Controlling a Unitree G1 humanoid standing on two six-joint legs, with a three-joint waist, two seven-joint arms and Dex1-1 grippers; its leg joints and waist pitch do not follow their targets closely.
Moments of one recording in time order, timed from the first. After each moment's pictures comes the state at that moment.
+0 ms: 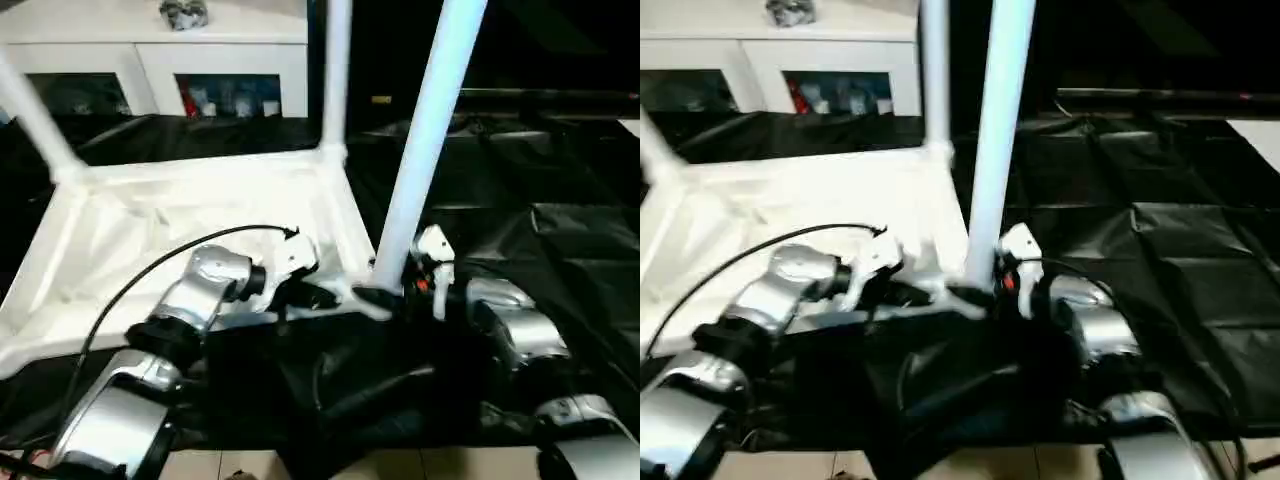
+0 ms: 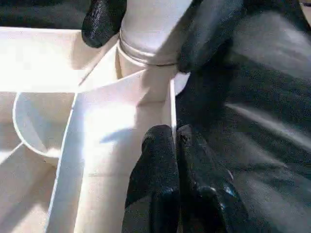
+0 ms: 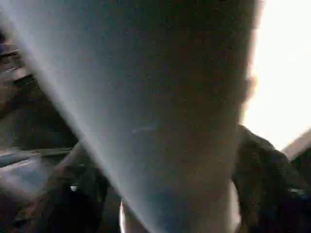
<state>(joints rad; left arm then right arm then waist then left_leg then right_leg) -0.69 0.29 -0.30 0.76 0.05 0.01 -1.33 -0.51 -0.30 0.11 0.66 0.18 0.13 1.20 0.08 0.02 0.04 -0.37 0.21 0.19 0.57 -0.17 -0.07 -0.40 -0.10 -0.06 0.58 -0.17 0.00</state>
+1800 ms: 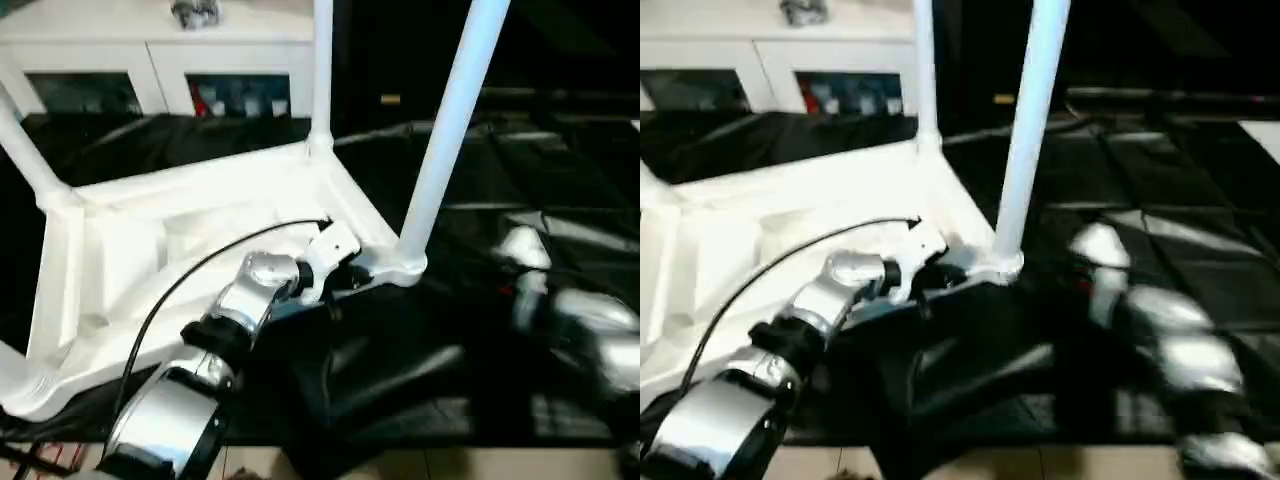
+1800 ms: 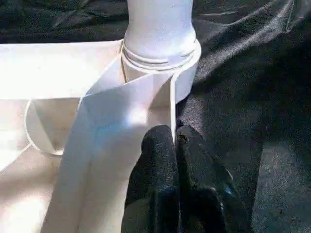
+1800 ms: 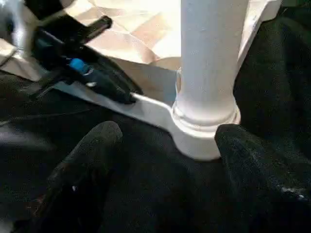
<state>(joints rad) -0.76 0.07 -0.24 0.88 0.09 0.05 -0.86 -0.32 -0.54 -0.07 0.40 0.31 0.23 1.14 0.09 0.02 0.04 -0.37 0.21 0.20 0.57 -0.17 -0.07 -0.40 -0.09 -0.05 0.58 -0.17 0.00</state>
